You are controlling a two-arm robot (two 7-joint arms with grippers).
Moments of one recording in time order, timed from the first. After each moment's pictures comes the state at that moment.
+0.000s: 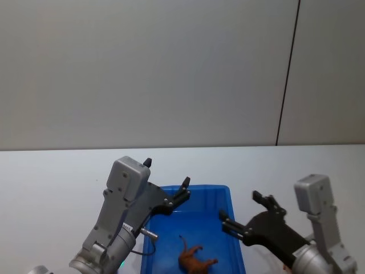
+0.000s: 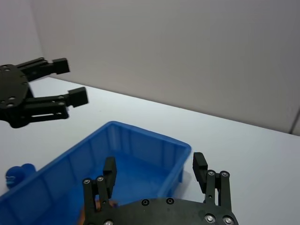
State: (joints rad) left arm -0.24 0.38 0.45 -1.63 -0.20 0.01 -0.01; right arm 0.10 0.21 -0.30 -1.61 0.20 0.10 0.28
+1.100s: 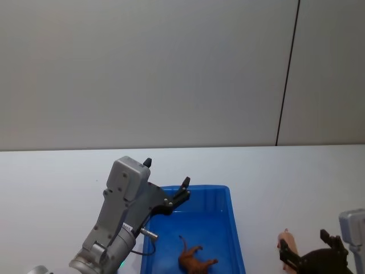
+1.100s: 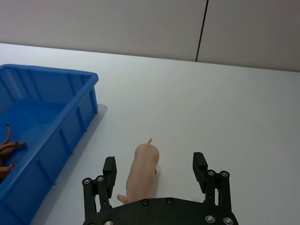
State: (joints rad) left arm -0.24 0.38 0.45 -1.63 -0.20 0.01 -0.01; right arm -0.09 0.28 -0.26 -1.74 0.22 0.23 -0.07
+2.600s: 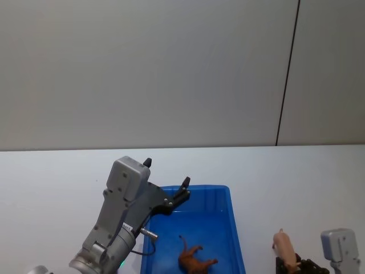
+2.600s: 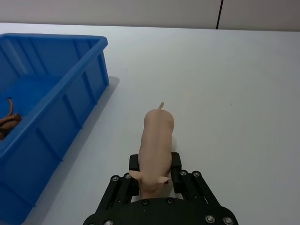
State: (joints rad) left arm -0.24 0.38 0.45 -1.63 -0.20 0.01 -0.01; right arm -0.06 0.22 -0.27 -1.58 0.23 0.19 -0.01
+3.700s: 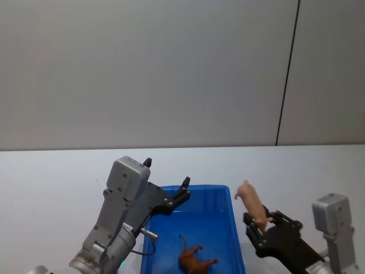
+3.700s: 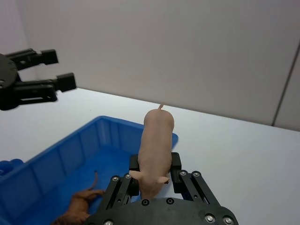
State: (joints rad) left arm -0.24 0.38 0.45 -1.63 -0.20 0.01 -0.01; right arm 0.02 0.21 -0.27 -1.62 0.19 0.01 0.25
